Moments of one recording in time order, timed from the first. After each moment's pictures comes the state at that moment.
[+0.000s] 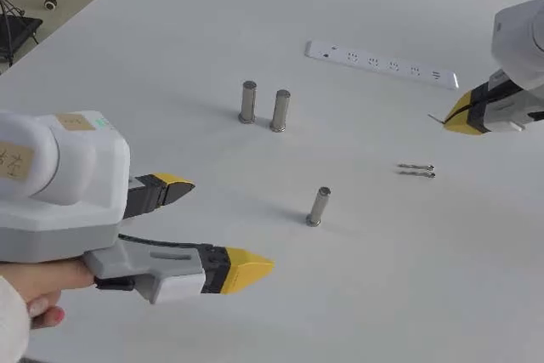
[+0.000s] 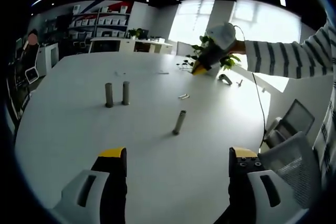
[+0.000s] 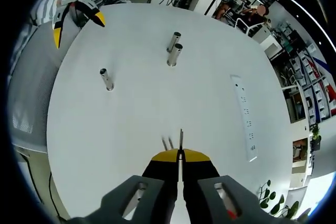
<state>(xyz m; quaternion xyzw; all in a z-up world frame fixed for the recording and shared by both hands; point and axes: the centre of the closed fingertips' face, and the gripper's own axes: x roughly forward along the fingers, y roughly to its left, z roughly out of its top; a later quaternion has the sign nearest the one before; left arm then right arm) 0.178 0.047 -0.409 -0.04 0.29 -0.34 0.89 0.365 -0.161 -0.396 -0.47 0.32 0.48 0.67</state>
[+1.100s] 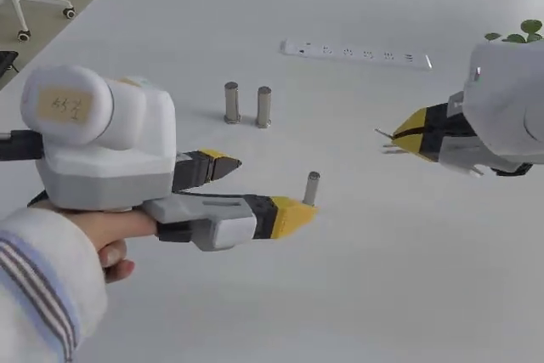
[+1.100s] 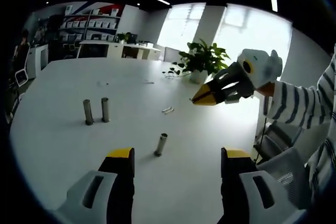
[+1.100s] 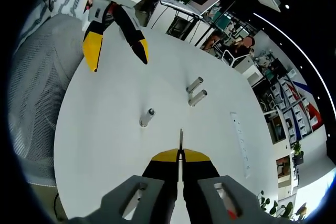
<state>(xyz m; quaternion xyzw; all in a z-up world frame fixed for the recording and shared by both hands) 0.195 0.005 -0.383 -0.06 0.27 -0.39 0.88 0.256 -0.101 -0.382 -0.47 0.18 0.47 0.73</state>
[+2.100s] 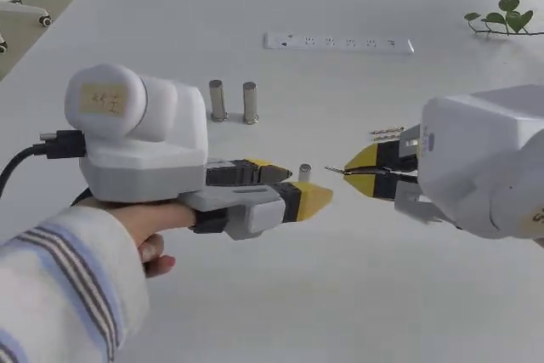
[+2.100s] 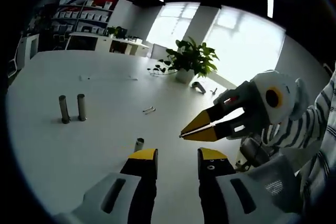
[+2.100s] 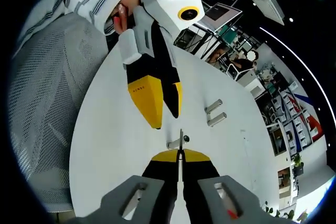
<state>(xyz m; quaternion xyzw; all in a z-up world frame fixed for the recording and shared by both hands) 0.191 -0.034 -0.382 -0.10 0.28 -0.44 0.85 0.203 -0.061 -0.391 -0.46 0.14 0.50 0.72</state>
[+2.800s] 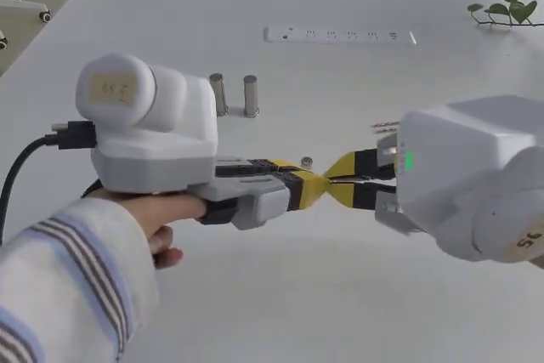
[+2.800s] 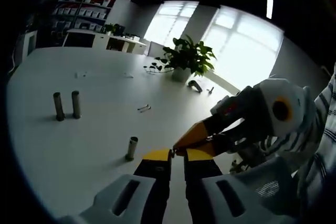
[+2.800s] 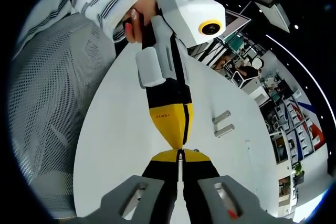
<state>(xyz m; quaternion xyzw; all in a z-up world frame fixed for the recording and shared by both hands) 0.187 -0.041 -0.383 -0.11 0.29 -0.45 0.84 0.186 -0.039 -0.394 -0.47 0.12 0.52 0.71</state>
